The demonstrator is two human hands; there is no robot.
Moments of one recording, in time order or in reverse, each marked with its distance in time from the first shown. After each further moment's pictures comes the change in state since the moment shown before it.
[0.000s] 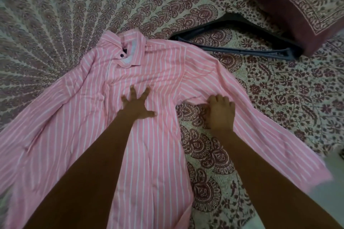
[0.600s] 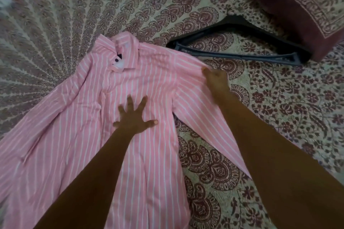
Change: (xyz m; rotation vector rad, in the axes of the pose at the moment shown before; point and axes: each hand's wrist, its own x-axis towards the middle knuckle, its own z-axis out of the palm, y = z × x) left_hand -0.009 0.009 0.006 -0.091 0.089 -0.069; right_hand 0.117 -0.019 -0.026 1.282 -0.211 0.536
